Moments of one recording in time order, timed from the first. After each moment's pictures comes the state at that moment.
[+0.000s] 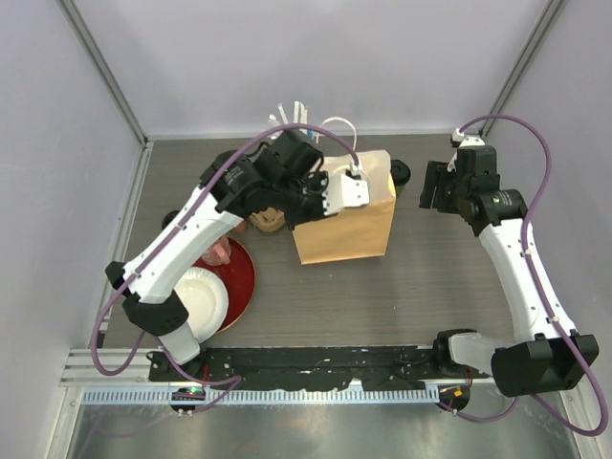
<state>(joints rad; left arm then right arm) -0.92 1.69 2.23 -1.36 0.14 0.60 0.10 1.18 1.26 -0.79 0.09 0.19</state>
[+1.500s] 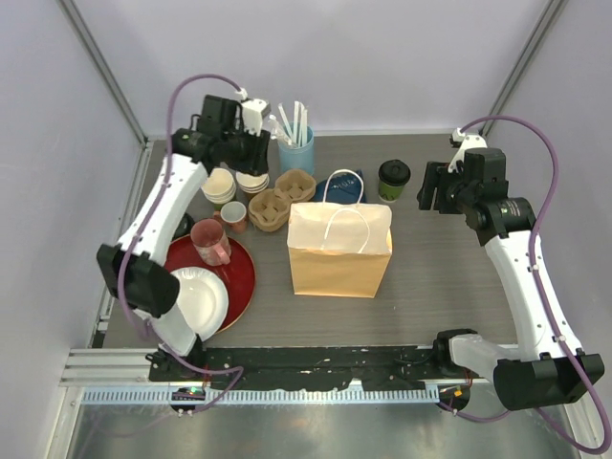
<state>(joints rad) -0.33 1.68 1.92 -0.96 0.22 0.11 0.10 1.11 1.26 -0.78 0.00 0.13</state>
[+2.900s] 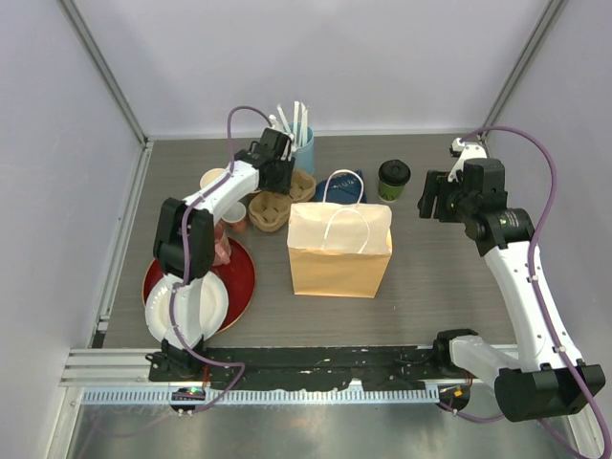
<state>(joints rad) -0.44 2.06 1.74 -0.58 -0.07 -0.18 0.10 1.05 1.18 -0.76 0.01 0.13</state>
